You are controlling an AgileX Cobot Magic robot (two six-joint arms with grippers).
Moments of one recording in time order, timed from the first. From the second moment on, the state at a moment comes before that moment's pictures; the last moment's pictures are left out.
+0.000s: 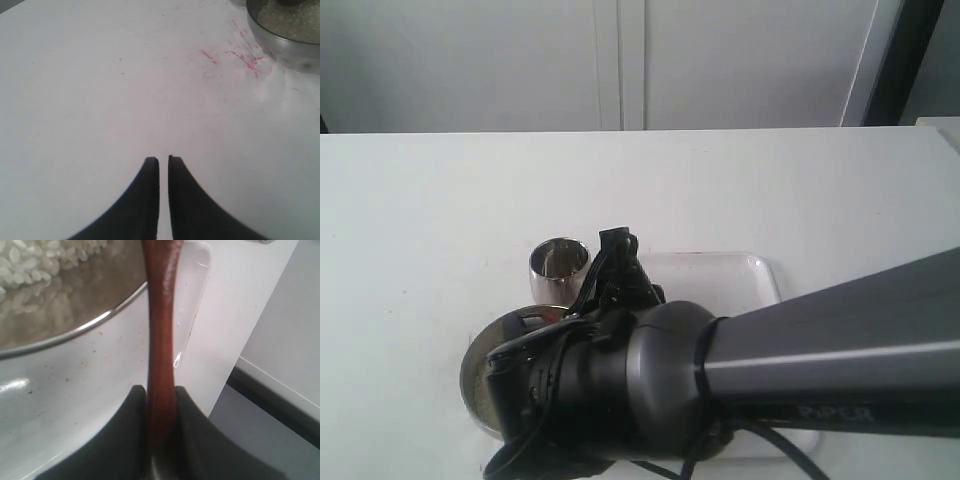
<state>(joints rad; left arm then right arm) -0.10 0.00 -0.02 0.00 0.38 0.24 1.05 1.93 -1.15 -1.06 1.09 0.18</state>
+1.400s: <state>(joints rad) -0.10 0.00 -0.02 0.00 0.38 0.24 0.82 1.87 -1.39 -0.27 1.21 -0.33</state>
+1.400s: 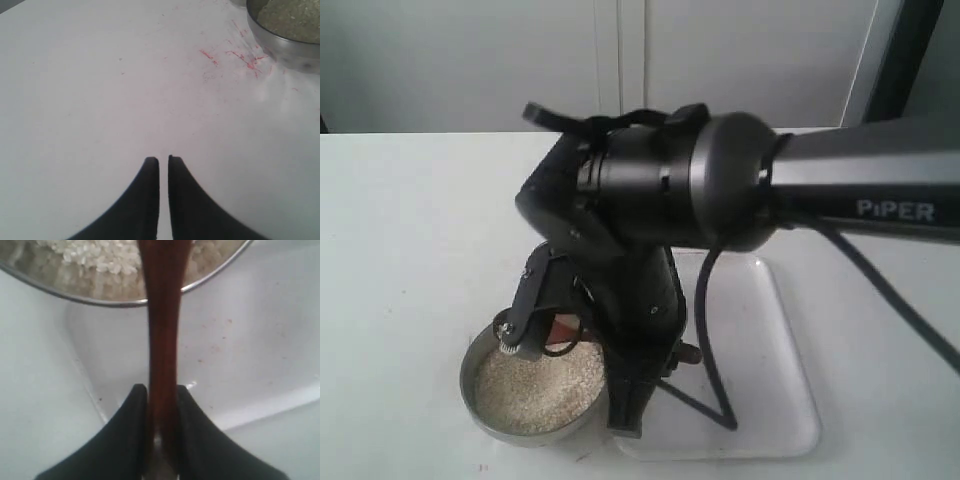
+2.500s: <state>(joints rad) -0.10 0.00 -0.02 0.00 0.38 0.24 0.75 1.82 -1.42 -0.44 1.22 -0.09</state>
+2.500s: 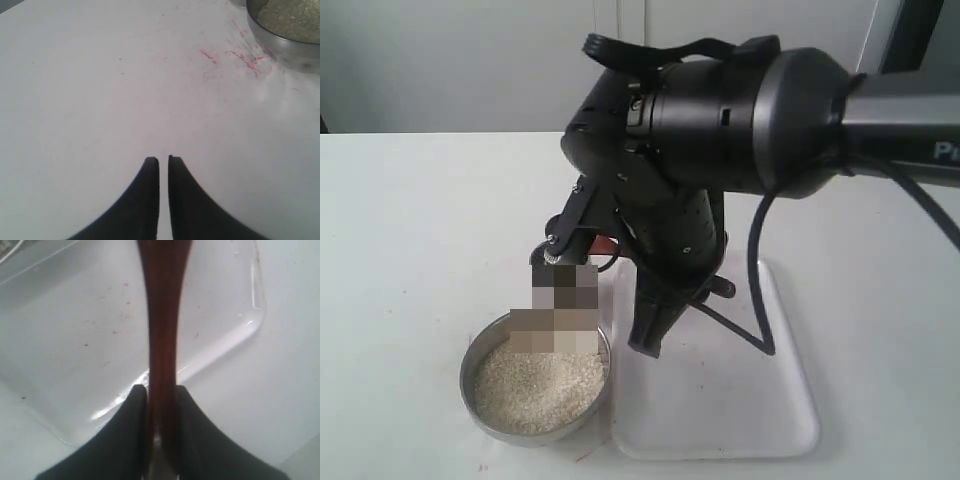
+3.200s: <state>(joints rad) -0.10 0.00 -0.02 0.00 0.38 0.24 0.75 2.01 -1.57 -0.59 1.22 -0.09</state>
